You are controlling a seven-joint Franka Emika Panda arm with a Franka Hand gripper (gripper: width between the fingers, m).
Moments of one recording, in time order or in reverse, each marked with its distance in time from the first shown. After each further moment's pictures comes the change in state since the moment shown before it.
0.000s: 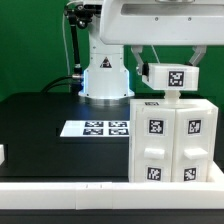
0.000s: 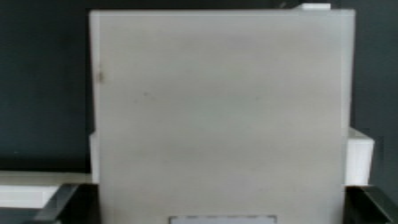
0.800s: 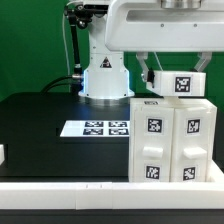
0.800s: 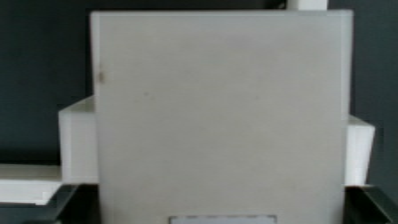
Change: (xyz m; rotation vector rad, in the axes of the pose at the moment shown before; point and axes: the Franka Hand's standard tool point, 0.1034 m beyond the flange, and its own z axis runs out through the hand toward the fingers) arm 0.004 -0.006 0.012 -0.002 0.017 -0.012
